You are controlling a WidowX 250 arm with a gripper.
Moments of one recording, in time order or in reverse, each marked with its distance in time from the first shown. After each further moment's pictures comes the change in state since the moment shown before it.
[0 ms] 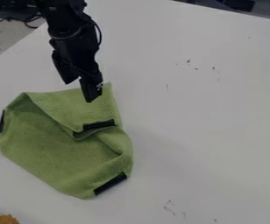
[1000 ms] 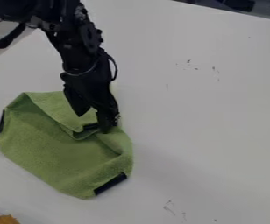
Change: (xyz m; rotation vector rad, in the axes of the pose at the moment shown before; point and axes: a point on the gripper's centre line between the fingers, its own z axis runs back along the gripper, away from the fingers) arm -0.020 -0.040 -0.021 -0.038 0.008 0.115
